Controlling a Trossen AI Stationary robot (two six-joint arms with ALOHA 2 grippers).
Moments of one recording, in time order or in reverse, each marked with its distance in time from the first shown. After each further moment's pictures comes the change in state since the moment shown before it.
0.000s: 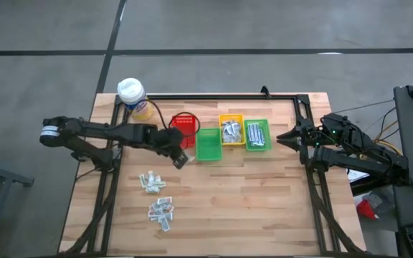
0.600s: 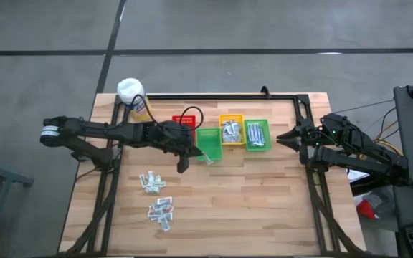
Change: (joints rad) left arm 0.000 0.003 0.018 0.407 0.188 0.453; right arm 0.000 0.000 0.000 -0.003 0.000 0.000
